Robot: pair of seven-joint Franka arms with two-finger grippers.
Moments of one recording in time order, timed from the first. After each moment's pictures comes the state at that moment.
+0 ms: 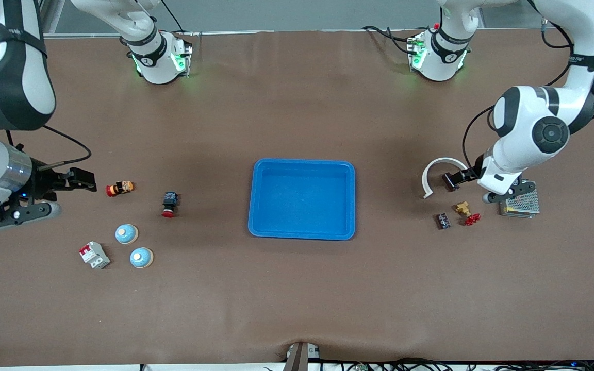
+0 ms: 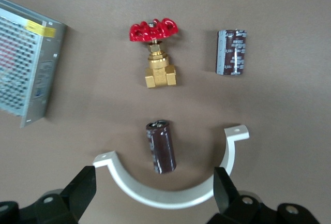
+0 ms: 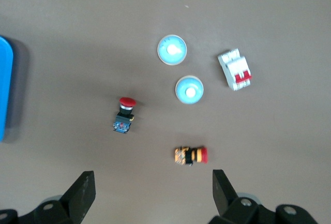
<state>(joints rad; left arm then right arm) 0.06 0.18 -0.12 -2.27 0.05 2.35 -0.38 0.06 0.30 -0.04 -1.49 0.02 1.70 -0.31</state>
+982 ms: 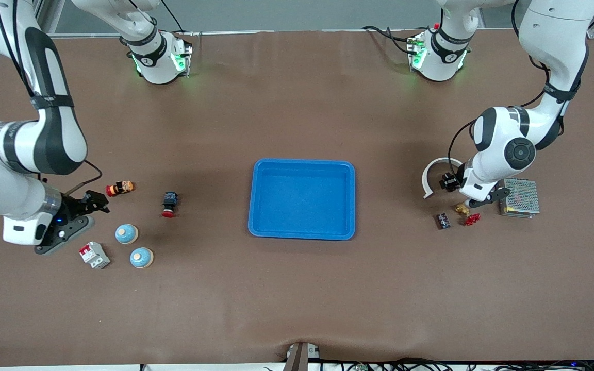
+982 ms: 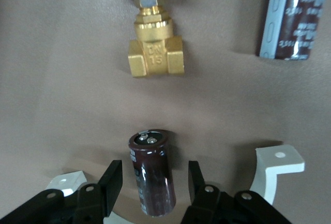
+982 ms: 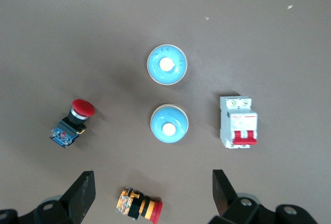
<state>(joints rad) 0.06 0.35 -0.12 -2.29 0.05 2.47 -0.42 0.02 0.41 -0.05 -1.69 0.01 2.05 -0.68</state>
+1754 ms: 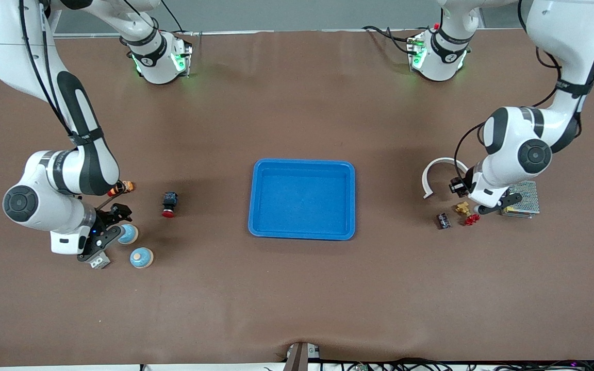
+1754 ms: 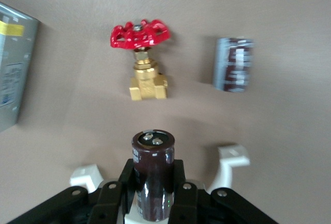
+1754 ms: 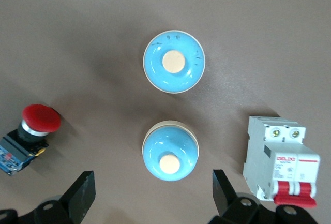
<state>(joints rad) 0.06 0.27 -0.16 -2.13 0.05 2.24 -0.45 0.02 0.56 -0.05 -1.74 0.01 2.24 -0.76</state>
